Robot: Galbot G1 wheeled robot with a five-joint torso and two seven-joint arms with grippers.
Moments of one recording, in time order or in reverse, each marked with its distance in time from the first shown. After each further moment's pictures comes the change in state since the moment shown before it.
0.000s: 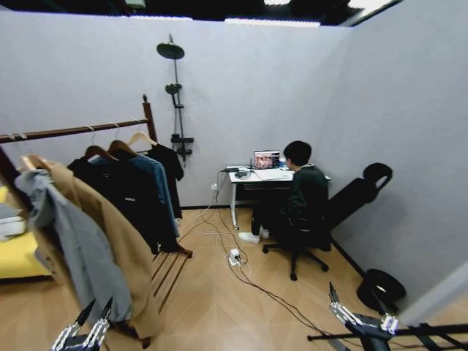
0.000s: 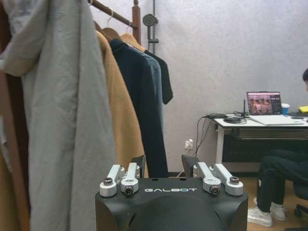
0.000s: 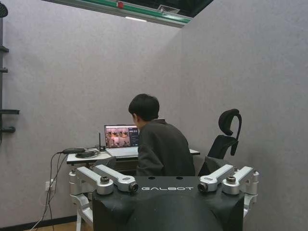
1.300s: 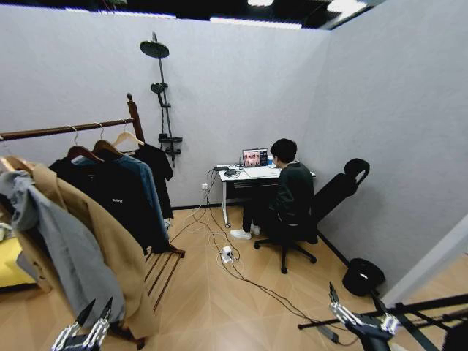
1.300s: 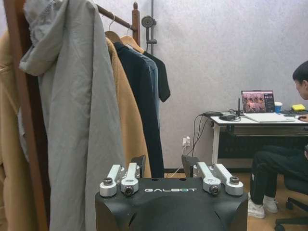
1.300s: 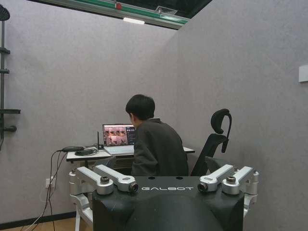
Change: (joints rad) left arm 0.000 0.000 0.000 0.000 0.000 0.000 0.000; right arm 0.000 0.000 0.000 0.000 0.000 0.000 0.000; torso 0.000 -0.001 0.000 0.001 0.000
